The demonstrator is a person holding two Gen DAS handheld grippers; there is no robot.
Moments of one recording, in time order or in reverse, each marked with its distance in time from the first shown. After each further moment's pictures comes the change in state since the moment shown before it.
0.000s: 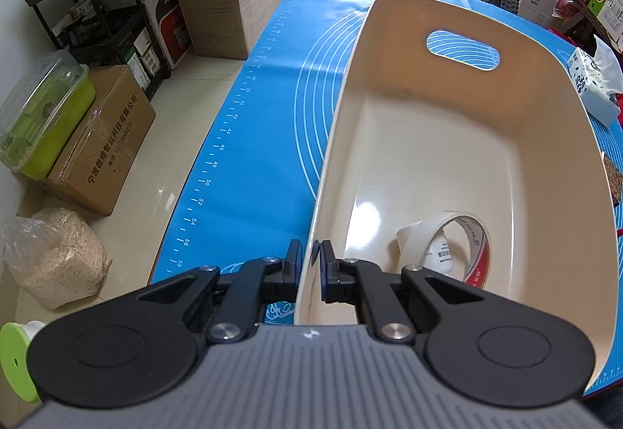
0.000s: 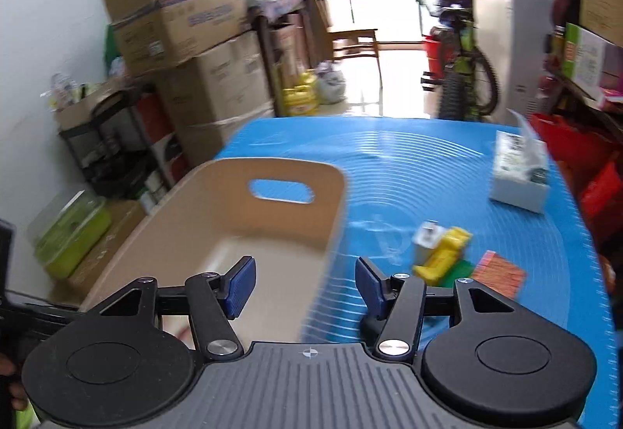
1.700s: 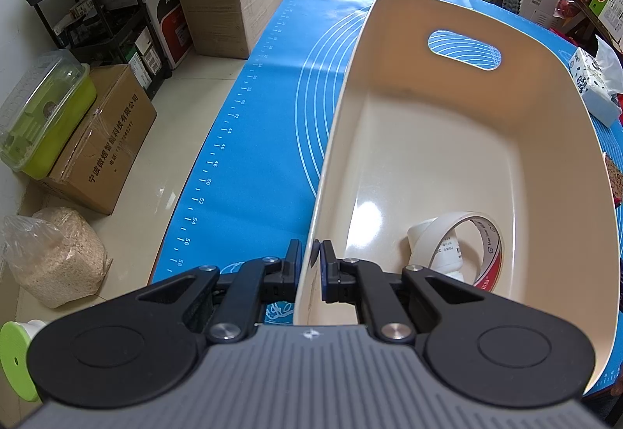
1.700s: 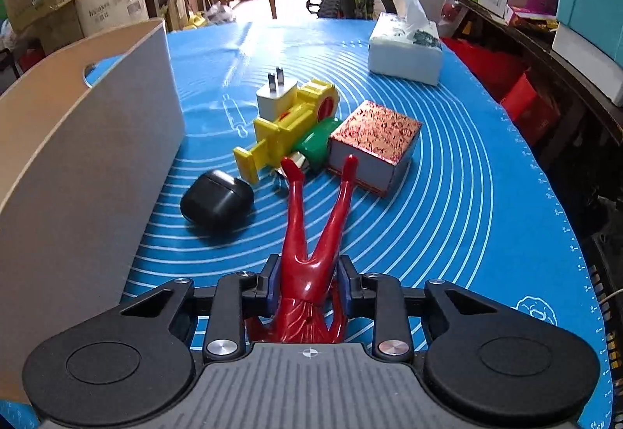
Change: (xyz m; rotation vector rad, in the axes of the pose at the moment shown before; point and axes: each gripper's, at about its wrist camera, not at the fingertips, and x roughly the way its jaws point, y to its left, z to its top) left arm 0.001 0.000 -0.001 -0.001 0.001 0.003; right arm 0.061 -0.065 -0.093 0.091 0.139 -0.283
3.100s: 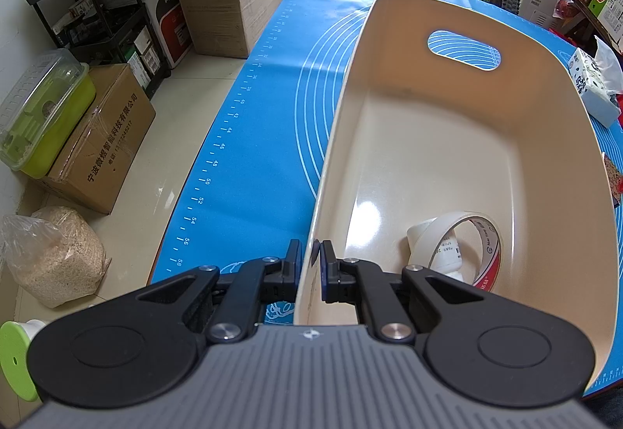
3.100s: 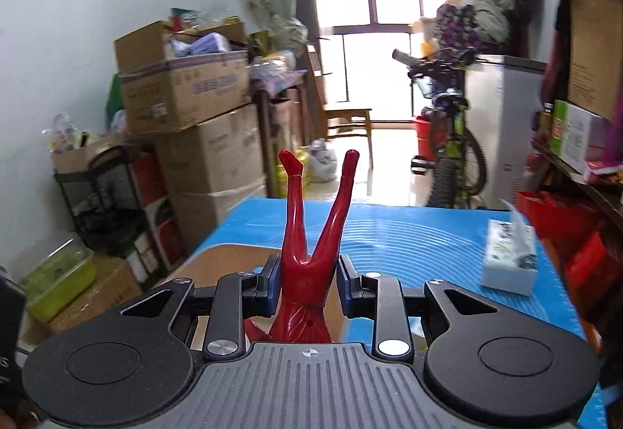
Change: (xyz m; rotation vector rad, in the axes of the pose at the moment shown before) left arm 0.000 0.000 0.001 -0.003 0.001 -0.002; right arm -0.112 0.089 0.096 -0.134 -0.402 0.265
